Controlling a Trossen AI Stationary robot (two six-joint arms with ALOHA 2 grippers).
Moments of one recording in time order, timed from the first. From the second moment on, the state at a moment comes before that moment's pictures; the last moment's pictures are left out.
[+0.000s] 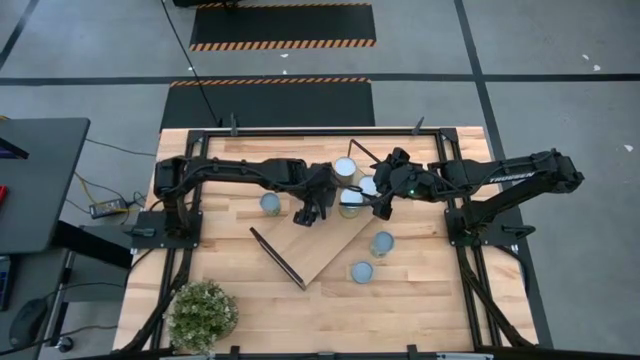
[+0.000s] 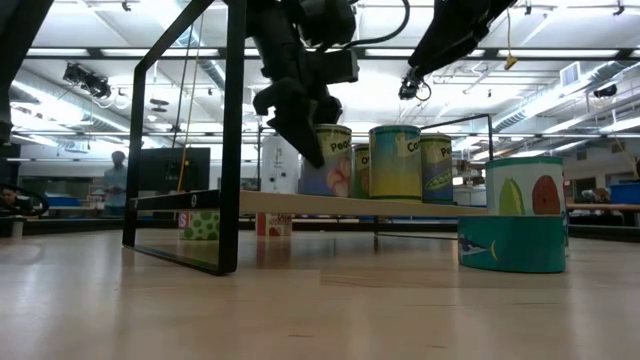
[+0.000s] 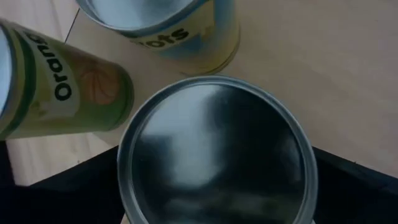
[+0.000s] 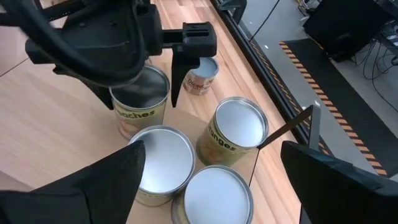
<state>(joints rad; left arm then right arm) 0.12 1.88 1.48 -0.68 -0.06 0.49 0.08 1.17 1.05 -0.60 0.50 0.13</state>
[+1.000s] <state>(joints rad) 0.09 1.88 1.48 -0.67 -0.20 0.53 0.08 1.17 1.05 -0.59 0.50 0.13</state>
